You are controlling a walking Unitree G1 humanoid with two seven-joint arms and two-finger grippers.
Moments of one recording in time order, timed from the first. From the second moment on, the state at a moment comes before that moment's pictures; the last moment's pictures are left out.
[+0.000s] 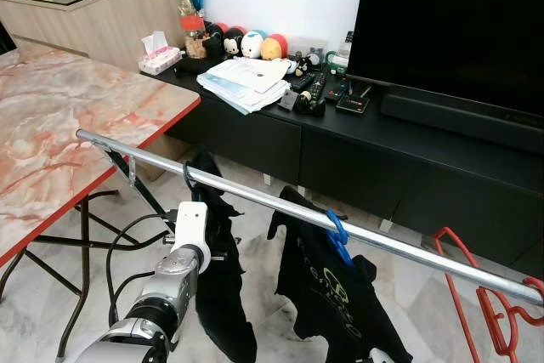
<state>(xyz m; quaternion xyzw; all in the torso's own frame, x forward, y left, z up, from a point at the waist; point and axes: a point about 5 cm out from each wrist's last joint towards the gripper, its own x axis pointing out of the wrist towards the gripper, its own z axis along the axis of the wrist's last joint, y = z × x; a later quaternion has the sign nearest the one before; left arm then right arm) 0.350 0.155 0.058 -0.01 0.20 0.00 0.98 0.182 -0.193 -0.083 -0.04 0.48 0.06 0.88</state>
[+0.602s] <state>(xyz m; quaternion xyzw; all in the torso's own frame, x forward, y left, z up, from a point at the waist) 0.347 0.153 0.057 0.03 0.19 -0.01 0.98 0.182 -0.192 -0.084 -0.04 0.48 0.06 0.88</state>
